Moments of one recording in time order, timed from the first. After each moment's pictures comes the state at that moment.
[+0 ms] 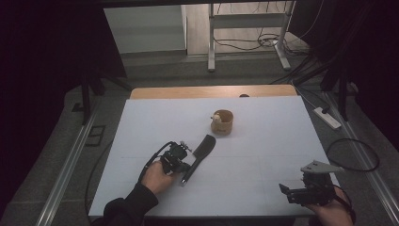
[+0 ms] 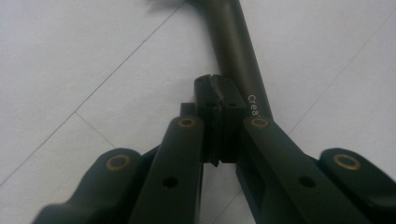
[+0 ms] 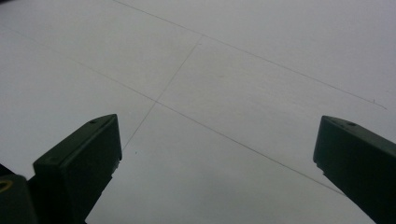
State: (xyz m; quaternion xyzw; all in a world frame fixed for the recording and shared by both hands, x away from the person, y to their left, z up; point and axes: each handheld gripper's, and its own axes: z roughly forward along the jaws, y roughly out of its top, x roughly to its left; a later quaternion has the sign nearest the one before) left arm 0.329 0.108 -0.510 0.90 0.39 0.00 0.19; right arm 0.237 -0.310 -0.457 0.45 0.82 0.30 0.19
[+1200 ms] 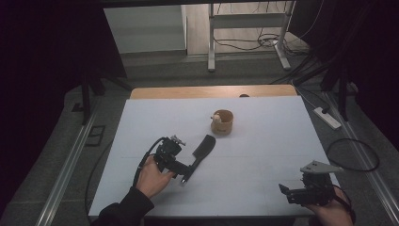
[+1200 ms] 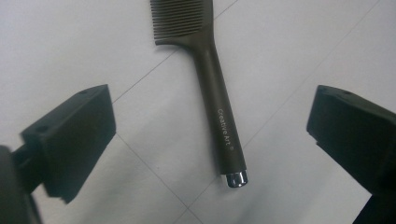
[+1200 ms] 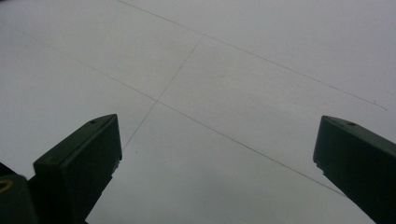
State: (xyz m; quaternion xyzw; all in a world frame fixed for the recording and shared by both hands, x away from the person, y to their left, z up) left arm 0.315 0.122 -0.472 0.87 0.41 0.01 0.27; right arm 0.237 -0.309 -0.457 0.45 0.82 0.30 0.19
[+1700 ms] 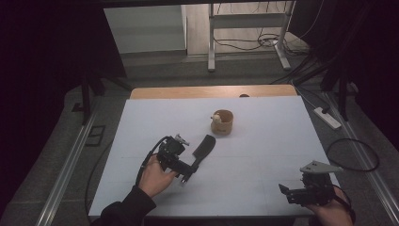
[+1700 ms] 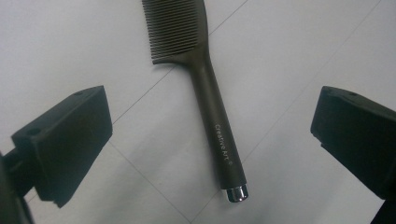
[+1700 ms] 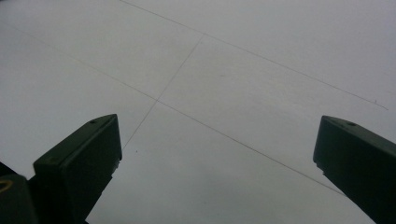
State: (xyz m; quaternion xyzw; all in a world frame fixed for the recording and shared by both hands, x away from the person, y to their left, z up) left arm 0.315 0.111 -0.470 0.88 0.39 0.04 0.26; right arm 0.237 -0.309 -0.457 0.45 0.82 0.30 0.19
